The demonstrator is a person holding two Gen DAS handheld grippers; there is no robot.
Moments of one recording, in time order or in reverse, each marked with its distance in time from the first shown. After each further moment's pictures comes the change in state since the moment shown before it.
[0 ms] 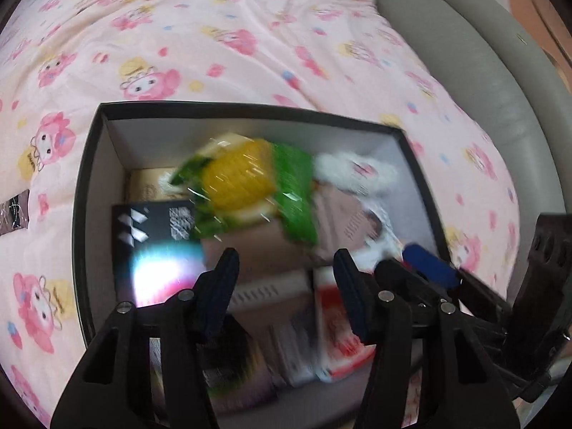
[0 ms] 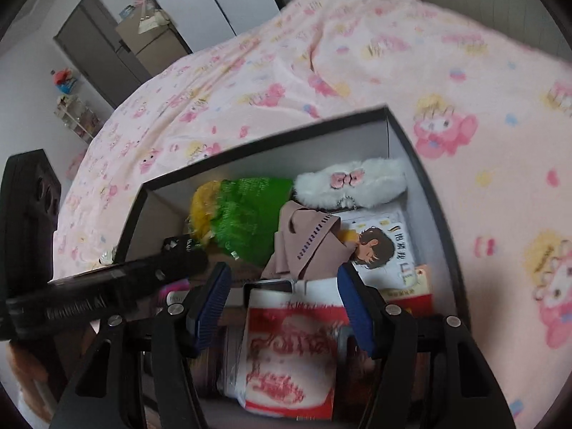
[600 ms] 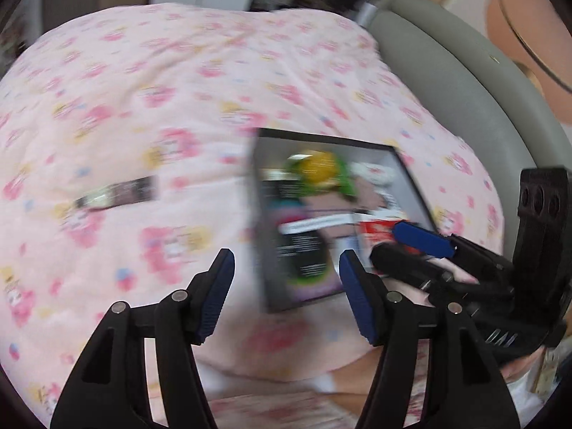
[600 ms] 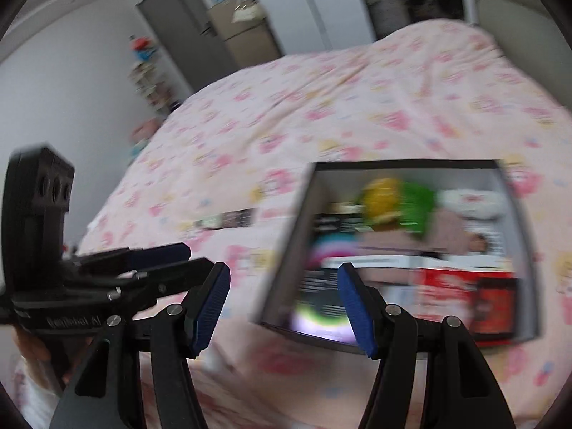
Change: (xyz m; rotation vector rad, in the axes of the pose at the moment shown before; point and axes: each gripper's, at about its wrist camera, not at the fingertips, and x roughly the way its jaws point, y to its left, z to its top) left arm -0.177 0.089 -0.088 -0.034 -0.176 0.085; right arm -0.062 0.156 -0.042 -0.200 0.001 0.214
